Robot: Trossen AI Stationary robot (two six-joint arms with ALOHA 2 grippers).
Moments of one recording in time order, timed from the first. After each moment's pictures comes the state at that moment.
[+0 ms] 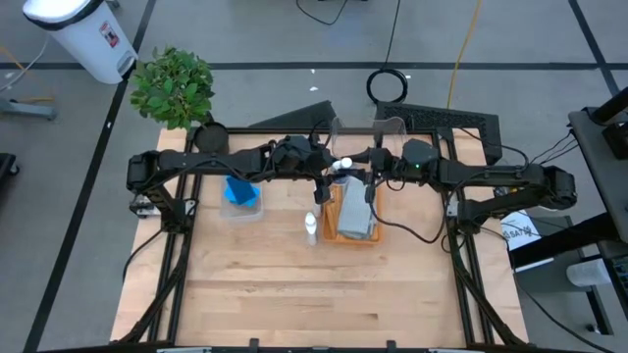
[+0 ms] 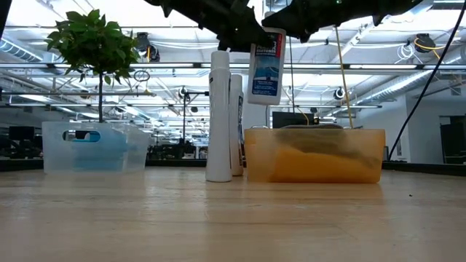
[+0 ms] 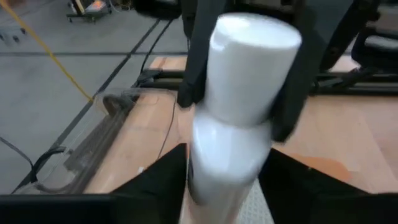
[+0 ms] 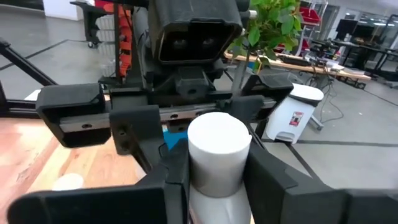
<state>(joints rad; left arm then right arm) 0.16 1.68 1.35 -0.04 -0.03 0.10 -0.21 1.15 0.81 0.28 -0.03 -0.16</state>
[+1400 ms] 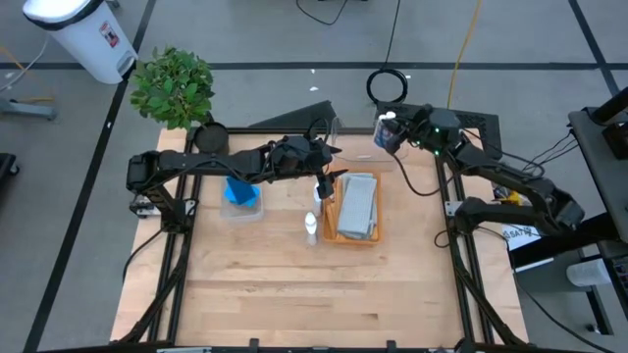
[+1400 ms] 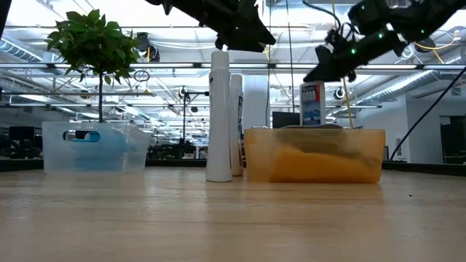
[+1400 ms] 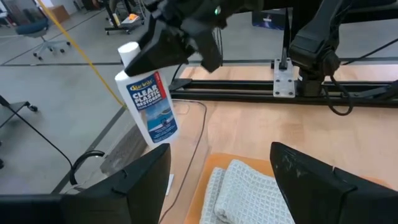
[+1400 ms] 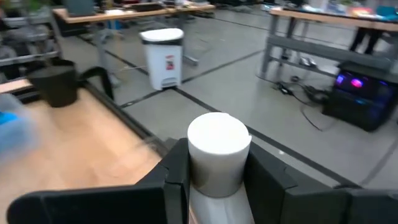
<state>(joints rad) 0.16 1.68 1.35 0.01 -0.16 0.13 -0.80 1.02 0.64 0.19 -0.02 -0.03</state>
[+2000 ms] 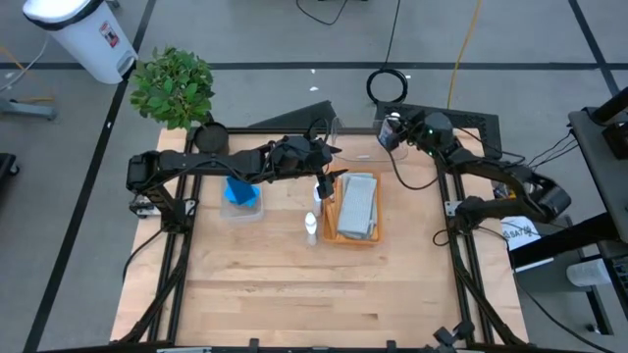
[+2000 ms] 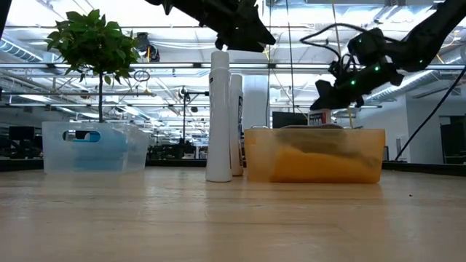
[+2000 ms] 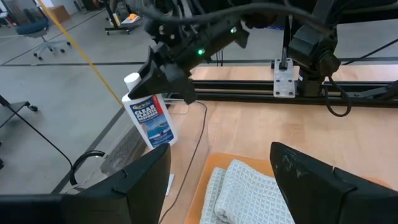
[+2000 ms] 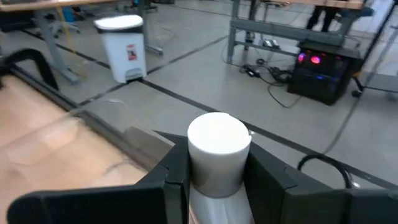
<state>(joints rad) 0.16 1.68 1.35 0.01 -0.16 0.13 -0.93 1.21 0.49 0.49 0.01 -0.02</state>
